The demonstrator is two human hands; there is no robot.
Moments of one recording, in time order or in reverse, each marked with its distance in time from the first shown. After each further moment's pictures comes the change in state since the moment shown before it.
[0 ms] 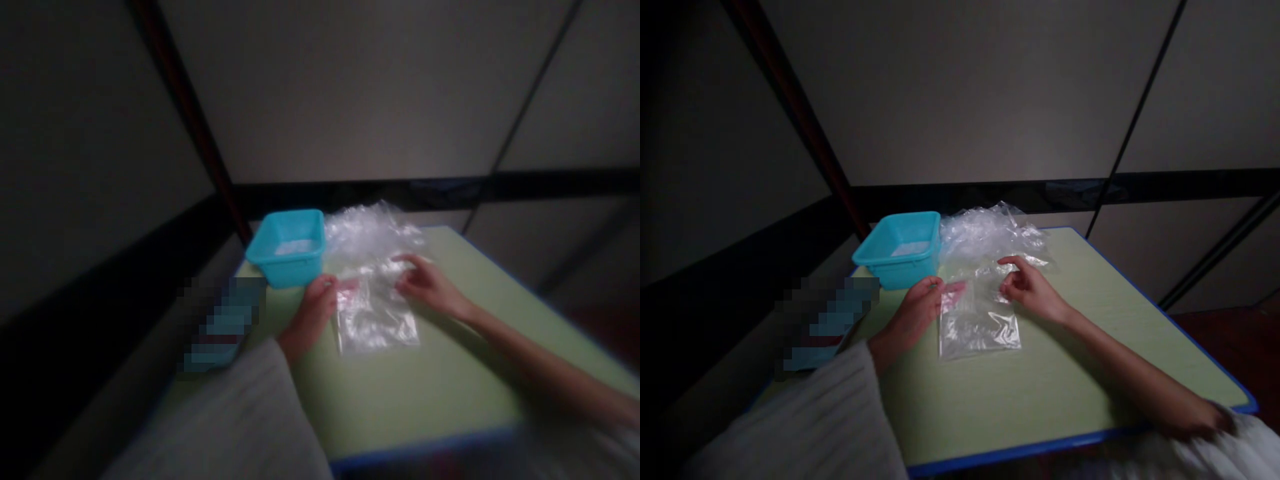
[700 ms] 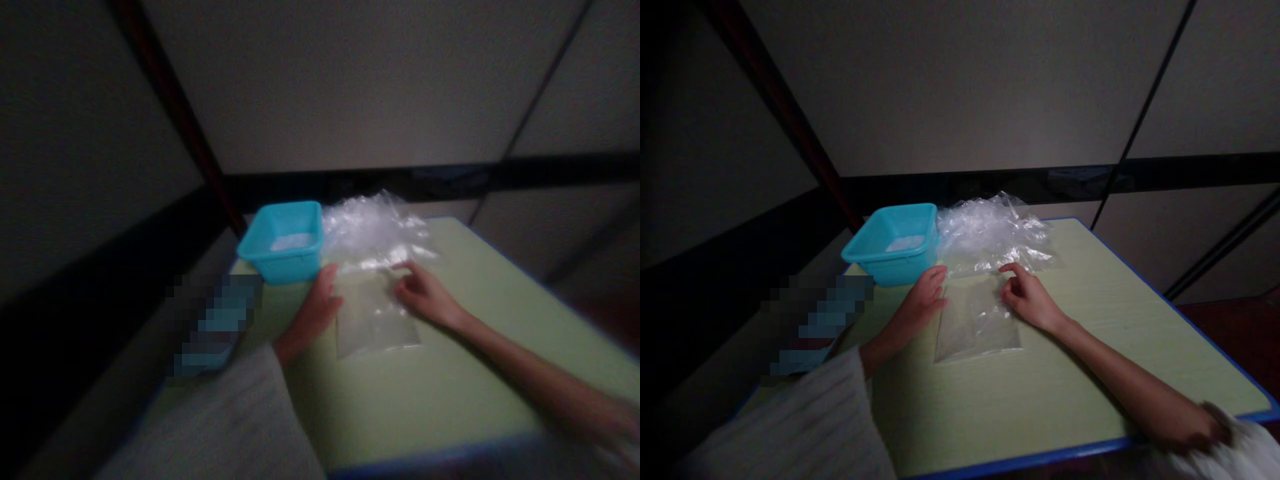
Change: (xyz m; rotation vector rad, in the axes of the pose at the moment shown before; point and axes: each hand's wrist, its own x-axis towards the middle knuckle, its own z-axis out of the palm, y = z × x) left_hand 0.012 -0.031 -0.026 0.638 0.011 0.231; right_hand 0.000 0.033 0.014 -0.122 0.016 0.083
